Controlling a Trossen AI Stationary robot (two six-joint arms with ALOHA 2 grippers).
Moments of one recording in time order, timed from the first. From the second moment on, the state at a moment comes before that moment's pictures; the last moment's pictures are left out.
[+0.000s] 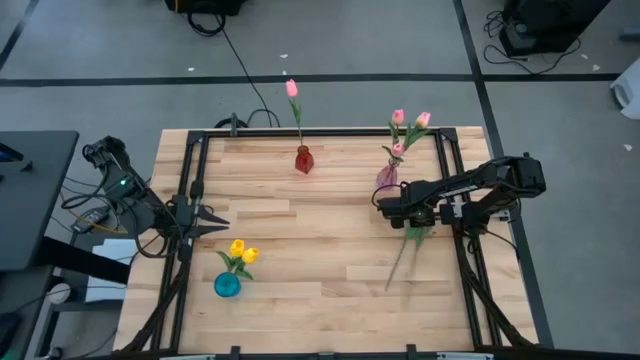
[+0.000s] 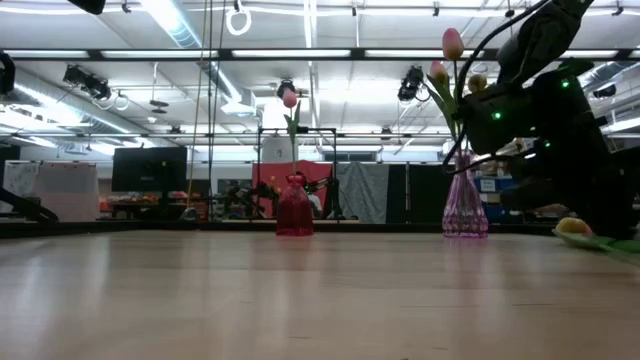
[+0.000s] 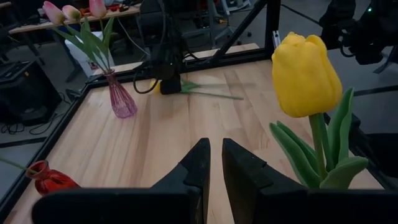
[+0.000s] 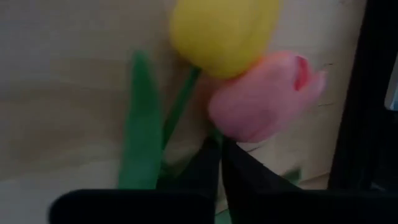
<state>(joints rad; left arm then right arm) -0.83 0.51 0.75 -0.63 -0.75 -0.17 -0.09 1.53 0.67 -1.03 -0.01 1.54</state>
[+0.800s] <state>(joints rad) -0.83 0.53 0.75 -0.61 -0.75 -0.19 0.23 1.43 0.93 -0.80 0.27 1.15</state>
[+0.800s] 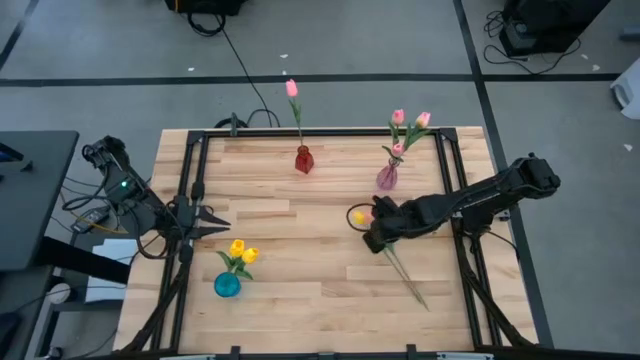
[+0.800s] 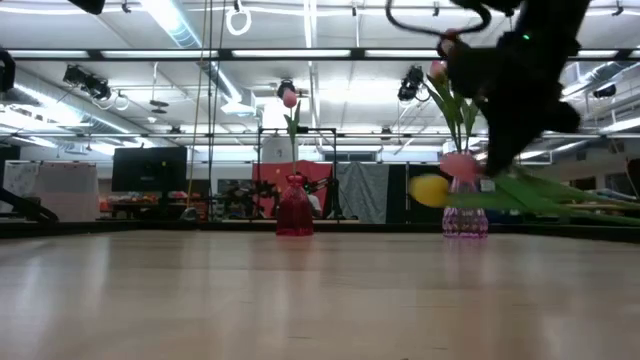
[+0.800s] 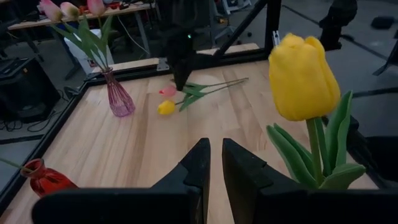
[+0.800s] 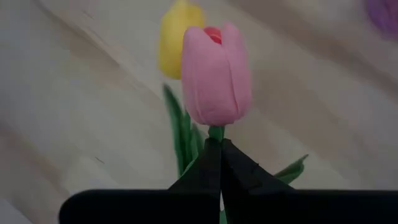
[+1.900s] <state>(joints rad) -0.33 0.56 0.75 -0.47 -0.52 0.08 0.00 1.44 0.94 0.34 0.35 0.28</state>
